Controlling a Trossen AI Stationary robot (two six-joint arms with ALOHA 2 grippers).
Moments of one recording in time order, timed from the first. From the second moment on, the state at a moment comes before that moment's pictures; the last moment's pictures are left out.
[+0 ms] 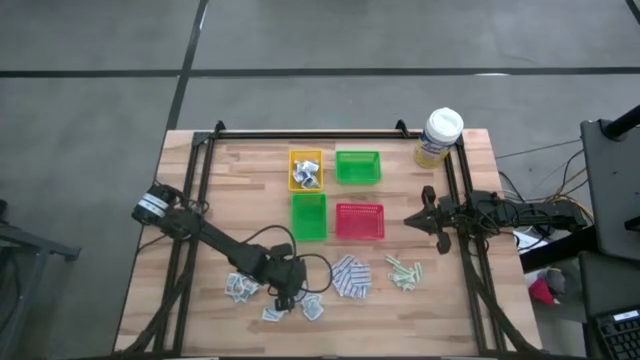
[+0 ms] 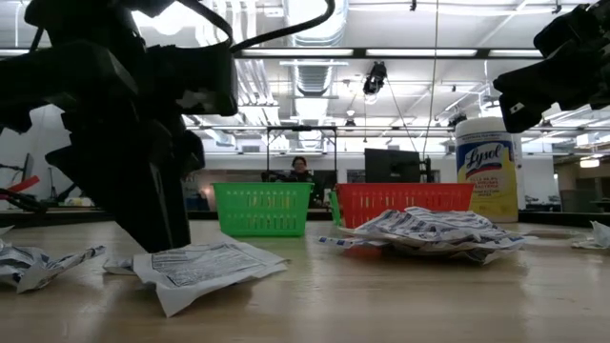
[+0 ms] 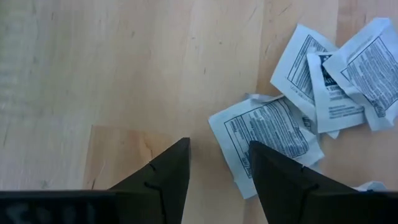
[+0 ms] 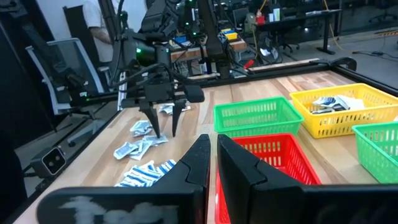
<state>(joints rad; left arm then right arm) -0.47 1.79 1.01 -0.32 -0.14 -0.58 0.04 0.06 0.03 -0.02 -0.08 0.21</state>
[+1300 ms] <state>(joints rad) -0.46 1.69 1.00 -0.40 -0.25 -0.27 0.04 0.06 0.03 -0.02 -0.08 0.21</state>
